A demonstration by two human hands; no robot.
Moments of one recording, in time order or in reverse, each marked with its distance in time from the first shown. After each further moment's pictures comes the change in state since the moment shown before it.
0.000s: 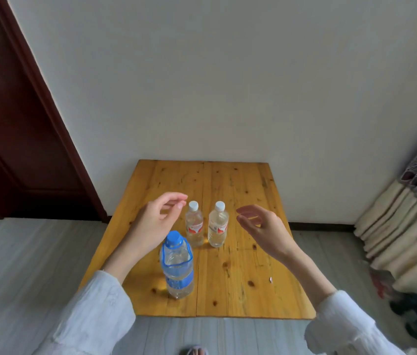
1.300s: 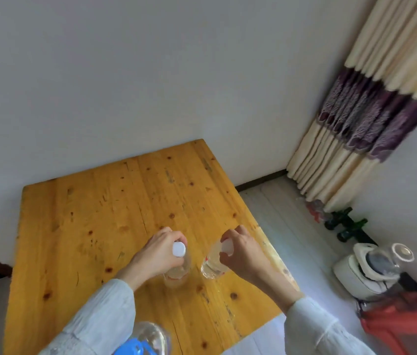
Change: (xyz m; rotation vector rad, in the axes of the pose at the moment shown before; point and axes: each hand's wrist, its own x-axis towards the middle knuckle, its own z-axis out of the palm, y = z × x) left_hand 0.174 -0.114 0.123 0.519 -0.781 -0.045; right_hand 0.084 0.119 0.042 -0.356 0.067 0.505
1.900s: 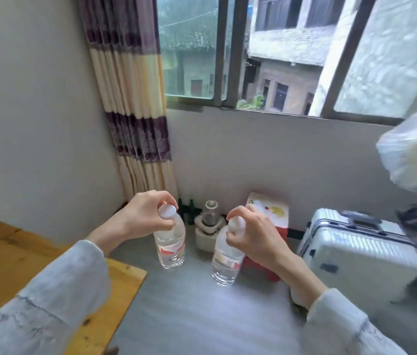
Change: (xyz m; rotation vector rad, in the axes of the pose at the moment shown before) left_hand -0.175 0.350 0.095 0.131 -0.153 0.988; right_hand -0.435 0.119 -0.153 0.013 0.814 0.469
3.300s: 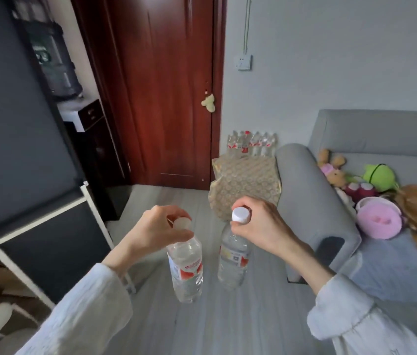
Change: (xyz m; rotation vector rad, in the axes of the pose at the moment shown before) left_hand -0.015 1.027 0.681 -0.289 -1.091 1.256; right_hand -0.656 0.551 -0.617 -0.365 1.027 1.349
